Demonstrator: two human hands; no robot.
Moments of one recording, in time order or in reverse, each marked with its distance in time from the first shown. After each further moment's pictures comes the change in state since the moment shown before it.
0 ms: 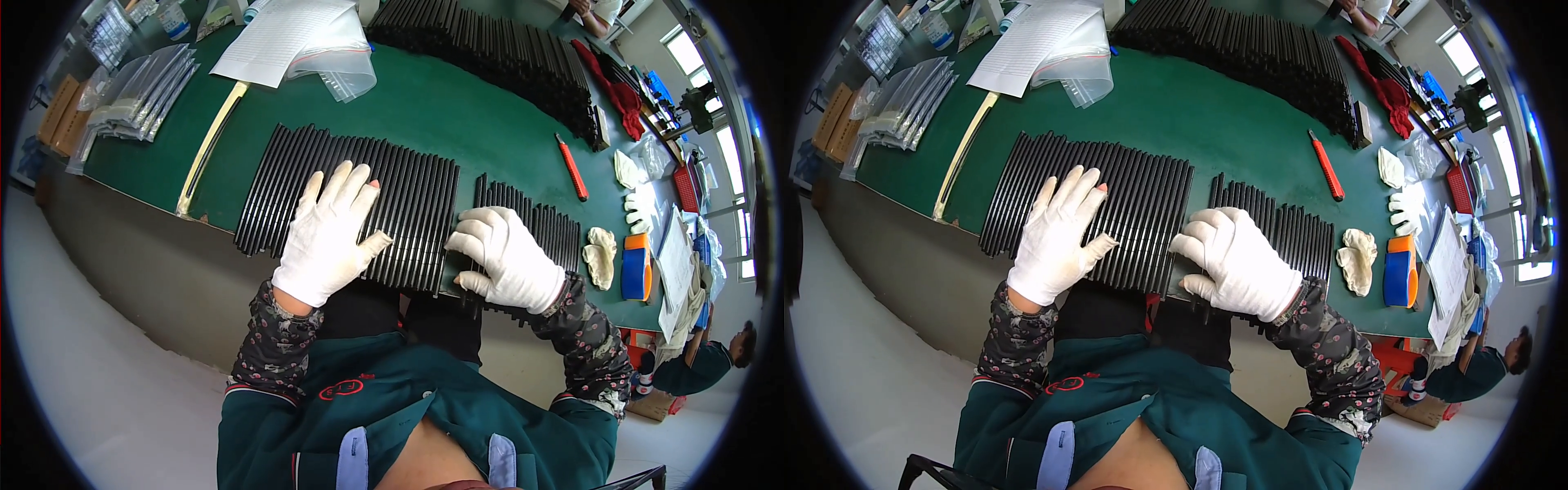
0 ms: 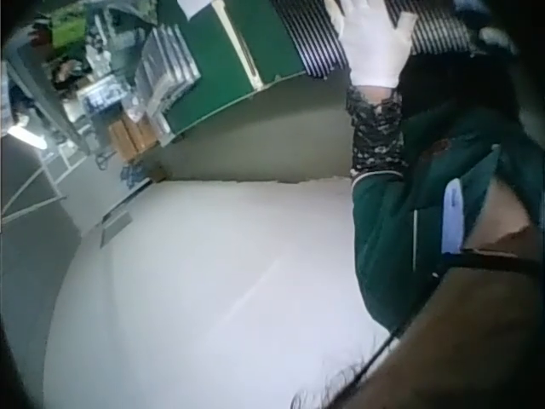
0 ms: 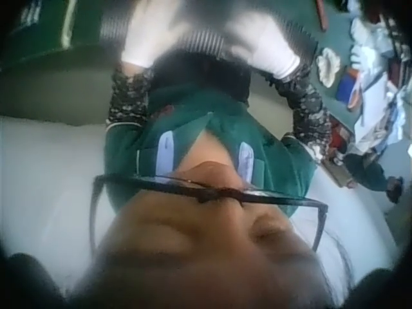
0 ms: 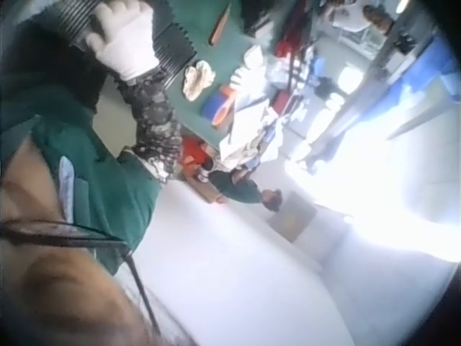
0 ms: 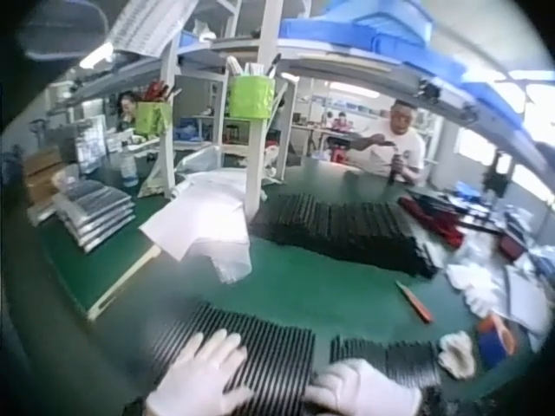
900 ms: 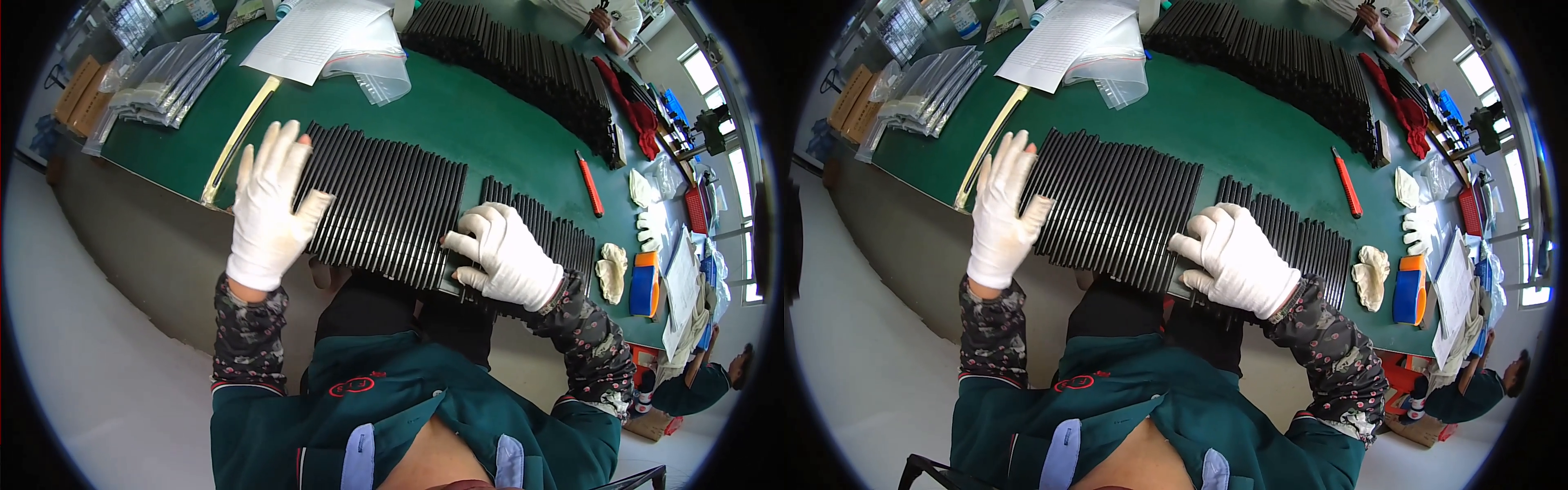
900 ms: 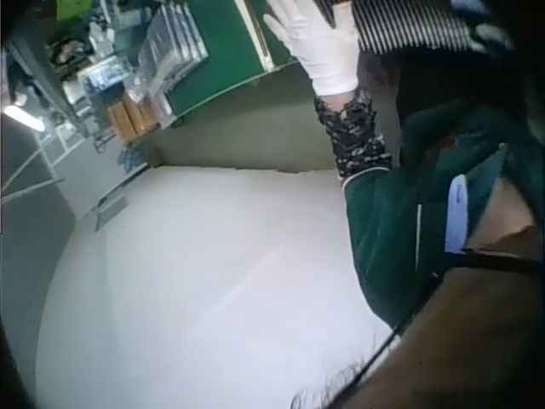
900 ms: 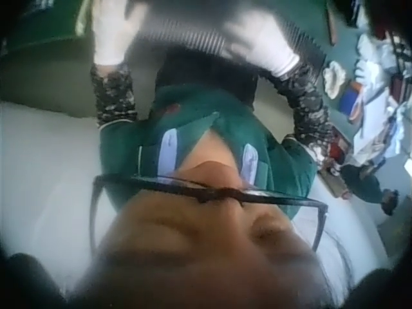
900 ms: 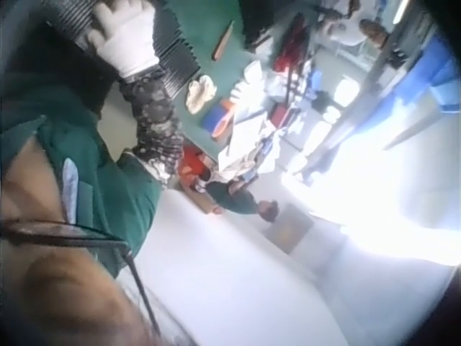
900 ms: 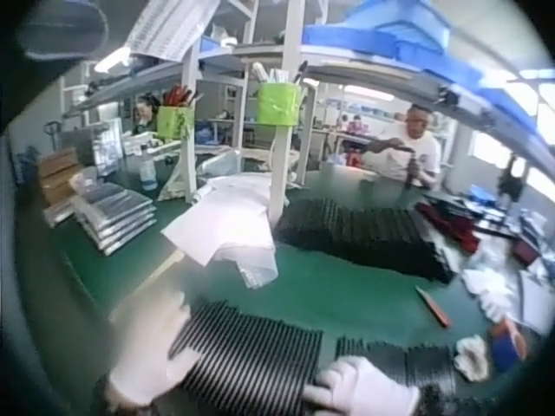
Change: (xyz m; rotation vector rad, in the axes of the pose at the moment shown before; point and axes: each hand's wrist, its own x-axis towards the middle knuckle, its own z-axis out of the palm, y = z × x) left_hand -0.020 -0.062 -0.046 0.126 0.327 -0.091; right_hand 0.027 -0.002 0.010 -0.020 -0.058 -0.006
